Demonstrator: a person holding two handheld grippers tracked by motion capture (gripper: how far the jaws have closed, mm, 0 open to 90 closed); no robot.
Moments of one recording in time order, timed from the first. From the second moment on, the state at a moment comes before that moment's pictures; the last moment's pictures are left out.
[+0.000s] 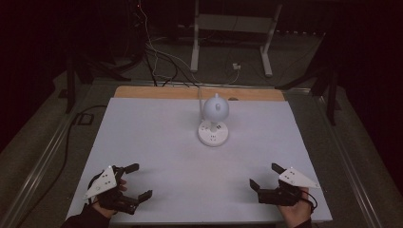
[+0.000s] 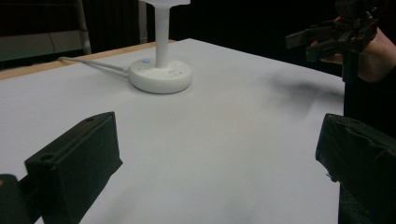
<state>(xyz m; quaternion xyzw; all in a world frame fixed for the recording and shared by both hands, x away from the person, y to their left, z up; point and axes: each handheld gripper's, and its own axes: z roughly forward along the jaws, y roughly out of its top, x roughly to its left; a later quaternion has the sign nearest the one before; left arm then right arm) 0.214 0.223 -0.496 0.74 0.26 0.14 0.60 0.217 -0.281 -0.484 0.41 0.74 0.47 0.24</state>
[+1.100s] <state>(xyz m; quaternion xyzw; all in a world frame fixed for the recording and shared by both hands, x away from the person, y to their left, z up) 0.215 0.223 -0.495 0.74 0.26 0.13 0.61 0.242 -0.264 -0.449 0.40 0.75 0.48 0.23</state>
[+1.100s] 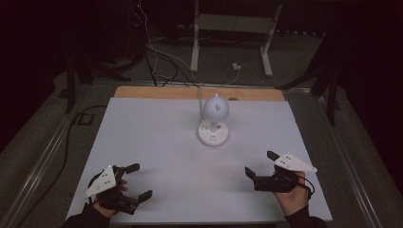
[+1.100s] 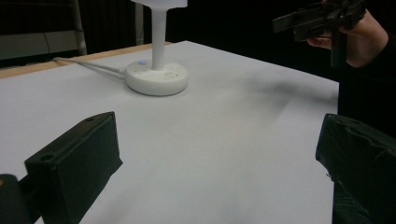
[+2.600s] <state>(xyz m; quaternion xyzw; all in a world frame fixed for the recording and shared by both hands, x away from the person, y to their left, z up) 0.215 0.222 -0.495 0.74 0.26 0.13 0.61 0.284 -0.232 -0.424 0.37 0.75 0.50 0.22</state>
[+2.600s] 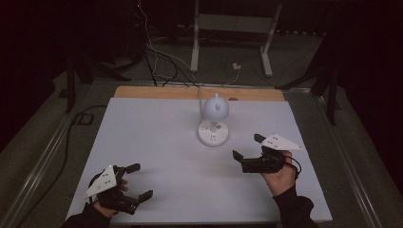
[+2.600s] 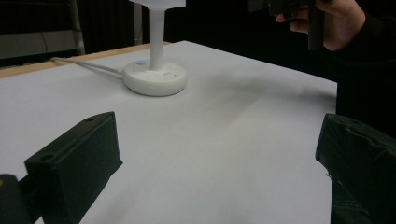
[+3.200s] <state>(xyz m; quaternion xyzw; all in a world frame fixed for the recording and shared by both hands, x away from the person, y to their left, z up) 0.216 0.224 -0.494 0.74 0.26 0.13 0.61 0.312 -0.218 -0.430 0.38 0.75 0.50 0.22</state>
